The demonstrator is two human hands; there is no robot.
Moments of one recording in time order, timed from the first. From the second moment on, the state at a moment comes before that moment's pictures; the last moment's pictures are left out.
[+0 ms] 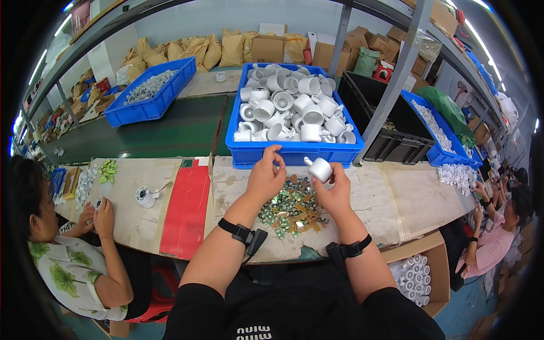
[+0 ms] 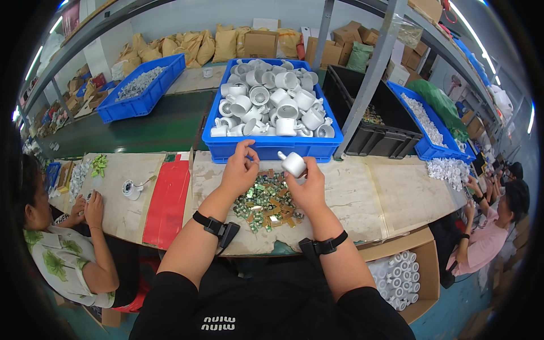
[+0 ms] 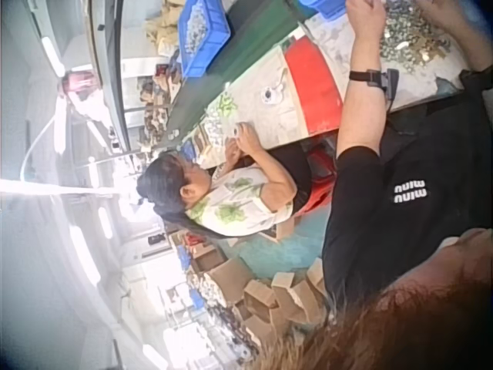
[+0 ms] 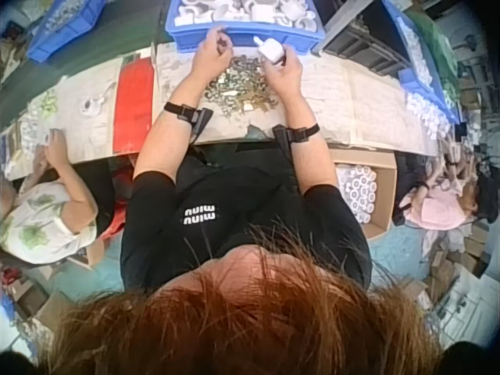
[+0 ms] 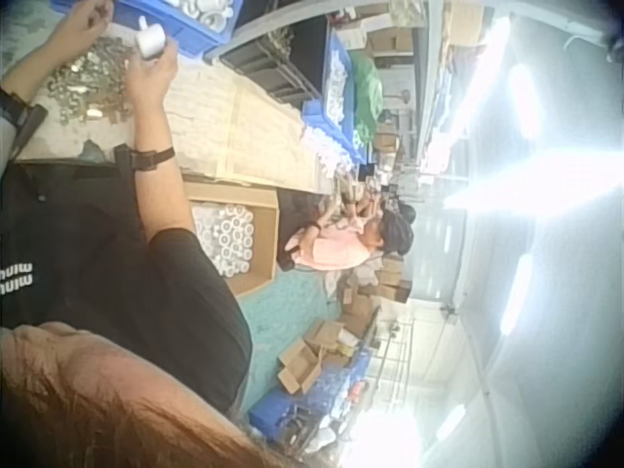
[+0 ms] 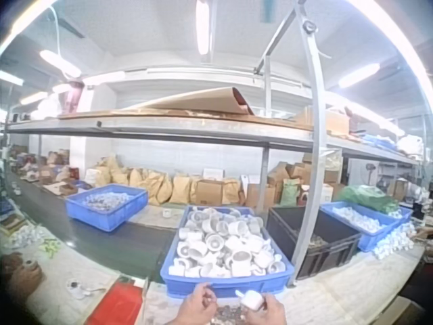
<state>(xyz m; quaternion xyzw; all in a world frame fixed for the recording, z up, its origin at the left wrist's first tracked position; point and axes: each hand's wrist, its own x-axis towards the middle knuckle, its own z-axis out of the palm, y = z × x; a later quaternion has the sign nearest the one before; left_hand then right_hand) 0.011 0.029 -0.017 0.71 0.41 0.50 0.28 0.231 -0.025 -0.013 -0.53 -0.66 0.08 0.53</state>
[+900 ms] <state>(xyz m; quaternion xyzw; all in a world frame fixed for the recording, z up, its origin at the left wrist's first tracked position) 0.009 0.032 -0.019 0.72 0.43 0.47 0.27 0.243 -0.013 -0.029 -0.59 -0.57 0.11 0.57</state>
